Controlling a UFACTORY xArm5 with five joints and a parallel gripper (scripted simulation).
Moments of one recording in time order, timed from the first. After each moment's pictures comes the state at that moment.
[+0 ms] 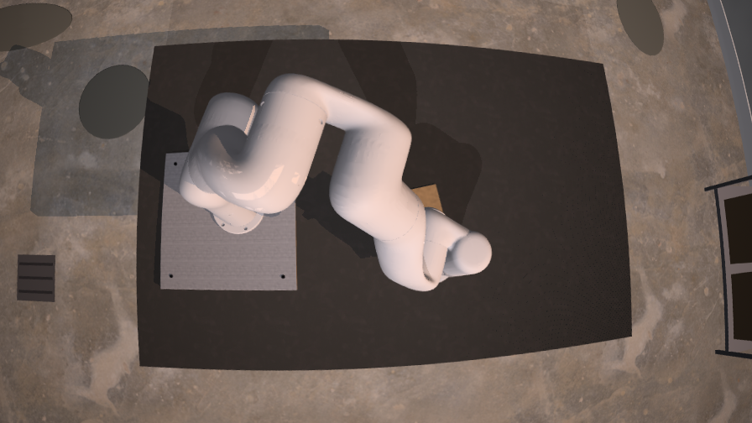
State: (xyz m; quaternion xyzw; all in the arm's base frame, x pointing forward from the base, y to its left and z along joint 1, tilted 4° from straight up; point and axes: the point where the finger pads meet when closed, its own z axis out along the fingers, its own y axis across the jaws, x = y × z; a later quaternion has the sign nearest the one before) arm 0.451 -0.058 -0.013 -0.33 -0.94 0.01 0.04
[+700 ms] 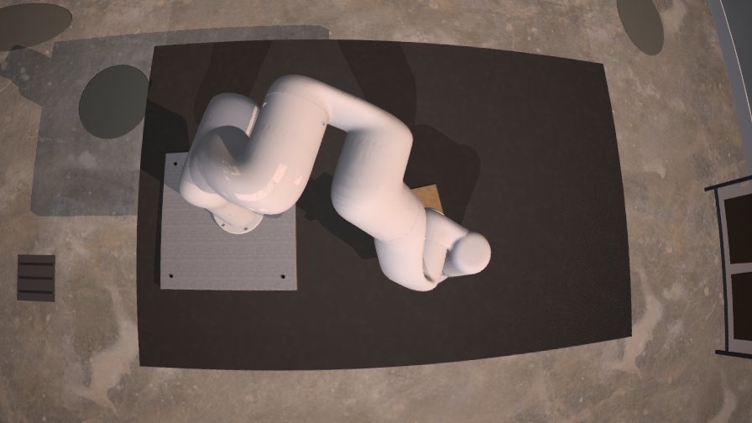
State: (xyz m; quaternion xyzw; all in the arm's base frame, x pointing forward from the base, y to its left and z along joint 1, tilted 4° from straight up) arm 0.451 -0.058 -0.017 -0.33 -0.94 0.01 0.04
